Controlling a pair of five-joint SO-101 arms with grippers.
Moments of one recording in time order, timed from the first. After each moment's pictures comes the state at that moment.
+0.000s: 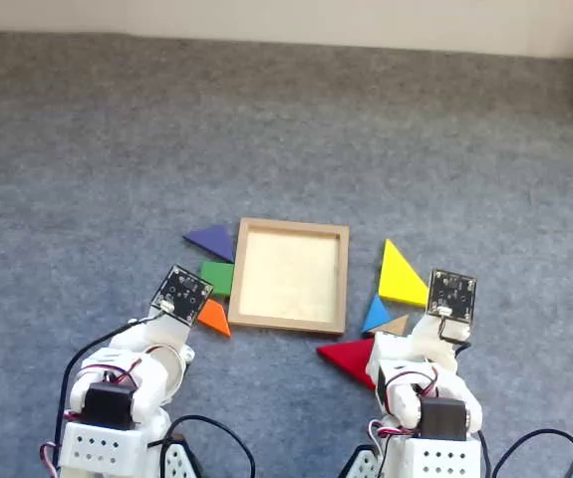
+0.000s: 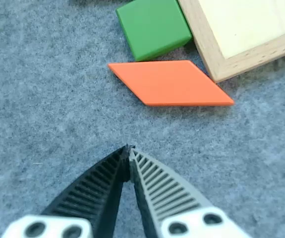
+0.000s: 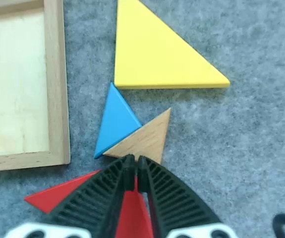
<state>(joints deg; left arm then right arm) 1.6 -102.7 96.0 75.8 -14.8 -2.3 -104.6 96.0 71.2 -7.3</state>
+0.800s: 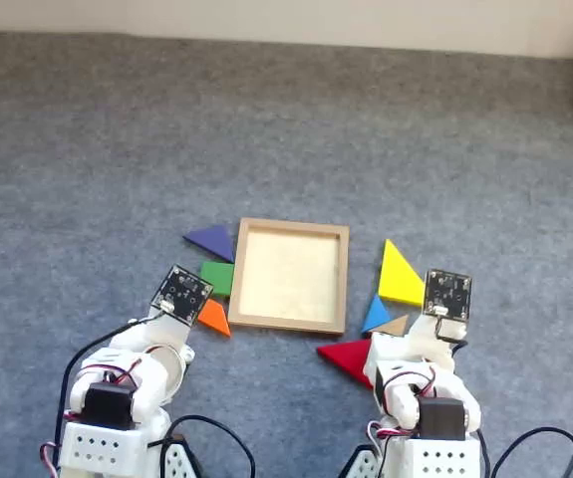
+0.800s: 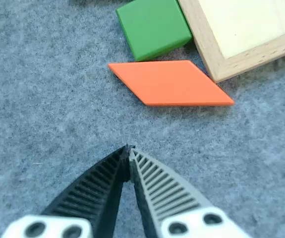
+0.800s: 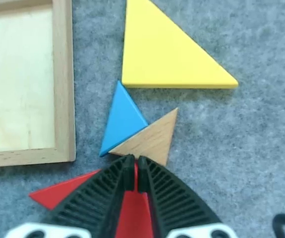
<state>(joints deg) 1.6 -102.7 96.0 75.8 -14.8 -3.7 -104.6 96.0 71.2 -7.3</state>
